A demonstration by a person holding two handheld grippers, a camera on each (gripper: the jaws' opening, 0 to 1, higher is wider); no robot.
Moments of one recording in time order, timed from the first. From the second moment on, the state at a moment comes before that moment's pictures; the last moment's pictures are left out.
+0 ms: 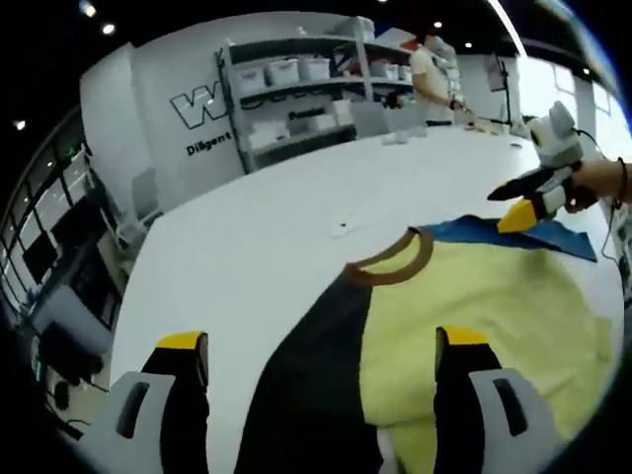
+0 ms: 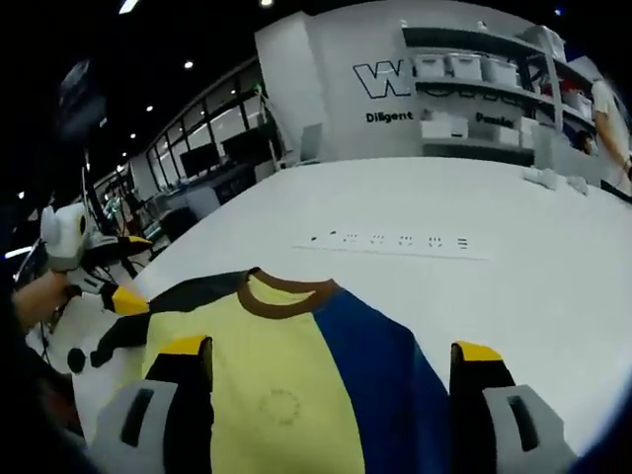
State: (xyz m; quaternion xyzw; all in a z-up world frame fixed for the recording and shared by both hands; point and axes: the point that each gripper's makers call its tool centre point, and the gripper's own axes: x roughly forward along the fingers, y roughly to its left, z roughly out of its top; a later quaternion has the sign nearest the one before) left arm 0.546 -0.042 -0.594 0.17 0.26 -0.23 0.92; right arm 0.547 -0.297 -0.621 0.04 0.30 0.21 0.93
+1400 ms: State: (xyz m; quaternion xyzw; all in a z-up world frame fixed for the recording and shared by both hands) left arm 0.413 -0.050 -0.638 0.09 0.33 -0.25 0.90; right arm 0.362 -0.250 -0.622 -0.03 0.33 0.38 0.86
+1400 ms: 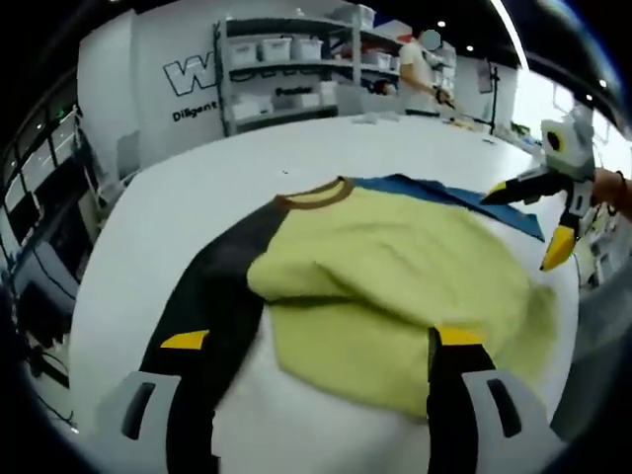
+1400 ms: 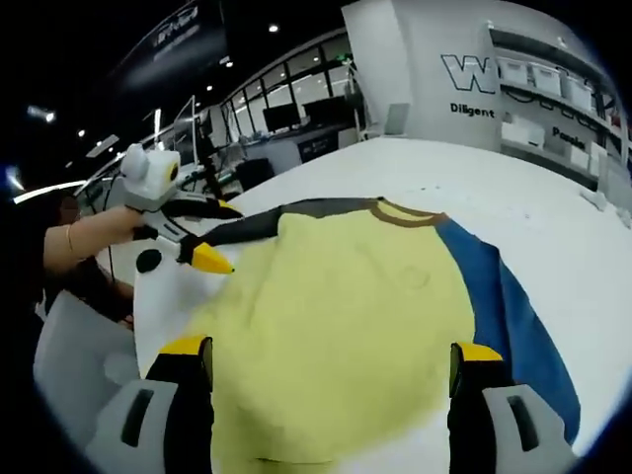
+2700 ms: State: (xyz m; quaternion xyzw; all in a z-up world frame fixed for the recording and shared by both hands) left arm 0.365 -0.074 -0.662 0.06 0.36 -0.28 0.89; right arm 0.275 -0.282 -0.680 -0.11 0.43 0.28 0.85
